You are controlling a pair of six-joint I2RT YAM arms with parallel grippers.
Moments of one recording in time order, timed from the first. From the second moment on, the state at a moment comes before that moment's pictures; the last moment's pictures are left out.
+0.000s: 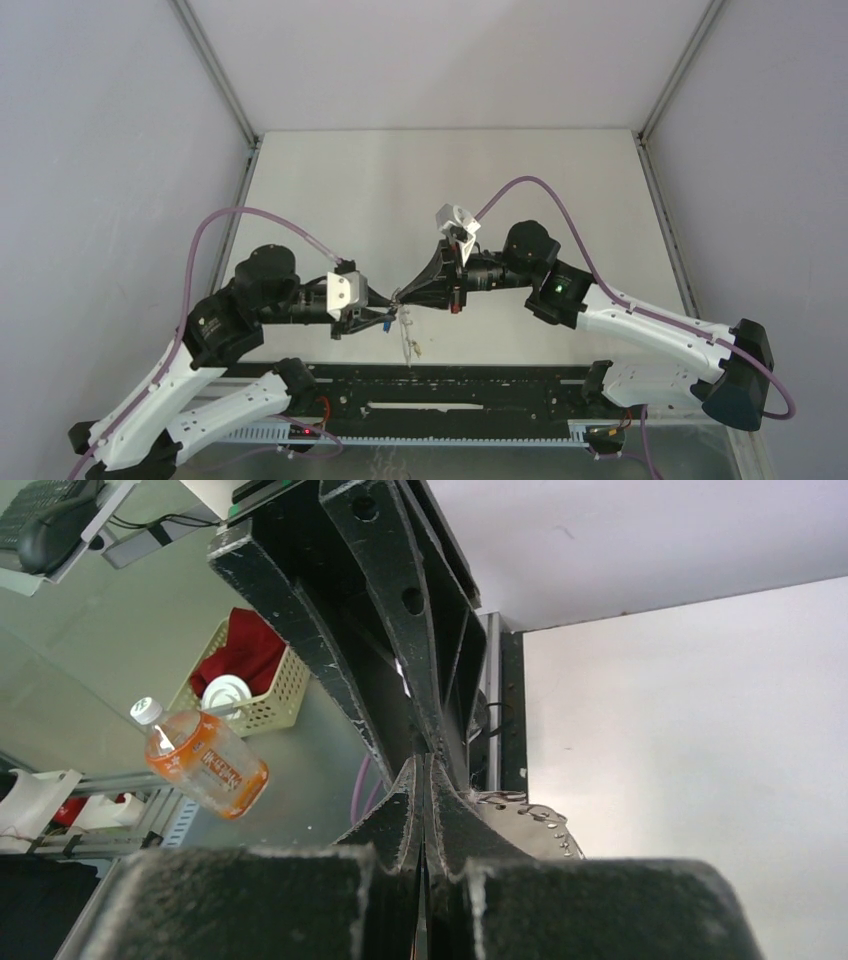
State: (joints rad) left arm -0.83 0.64 1.03 -0.73 0.58 0.32; right arm 1.02 1.15 0.95 0.28 -0.65 0.36
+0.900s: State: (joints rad) left arm -0.82 0.71 1.06 -0.83 0.61 0.34; right arm 1.04 1.15 0.98 0.12 -0.67 0.25
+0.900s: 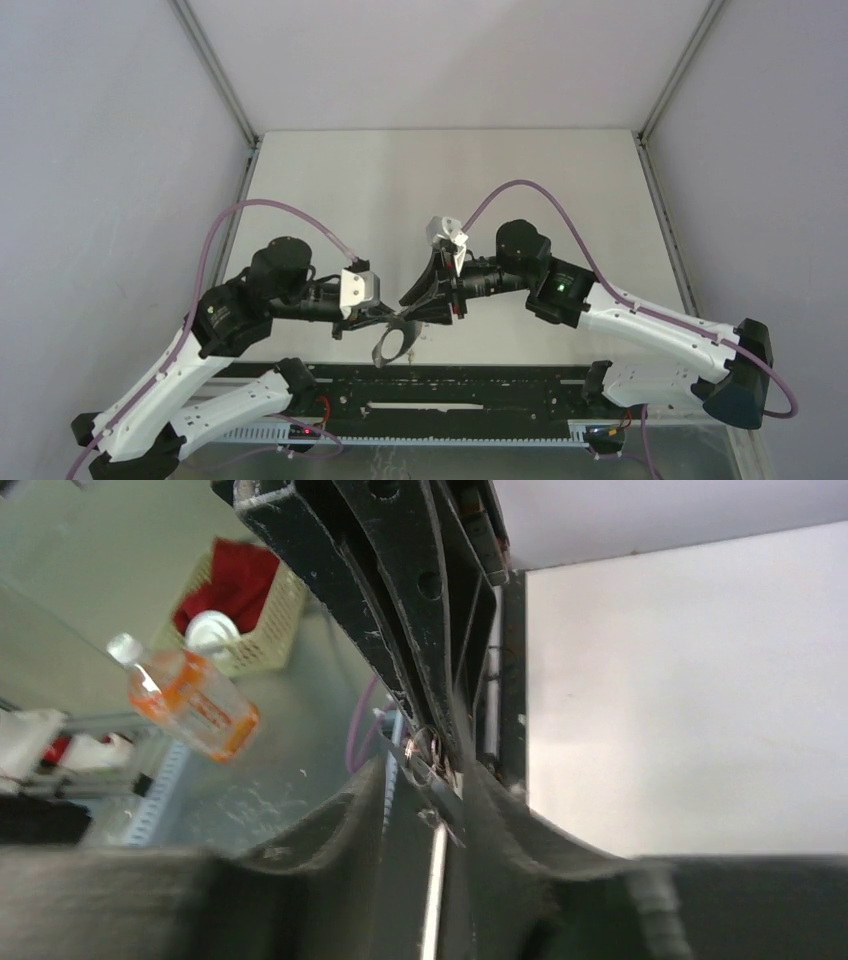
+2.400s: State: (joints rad) left arm -0.86 0.86 1.19 -0.96 0.39 0.56; right arm 1.03 1.55 1.67 -0.79 -0.60 -0.10
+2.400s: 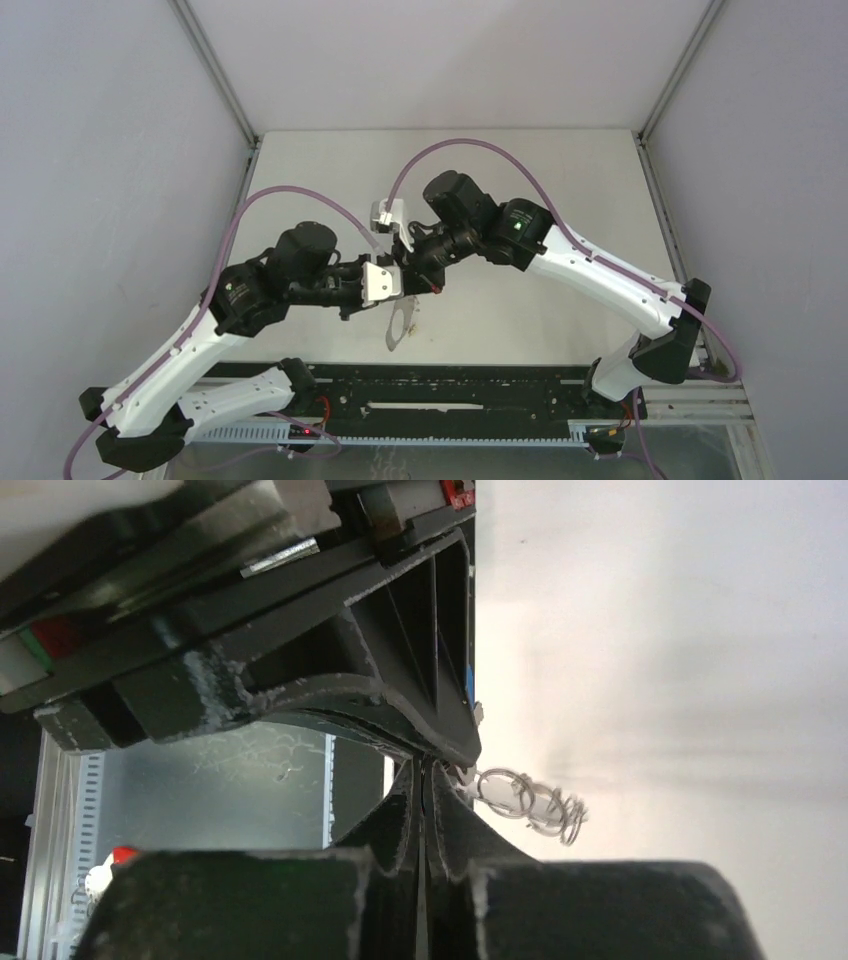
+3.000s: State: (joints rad) left arm -0.87 0.85 1.25 -0.95 0.41 0.54; right arm 1.01 1.16 0.99 0.04 -0.63 0.09
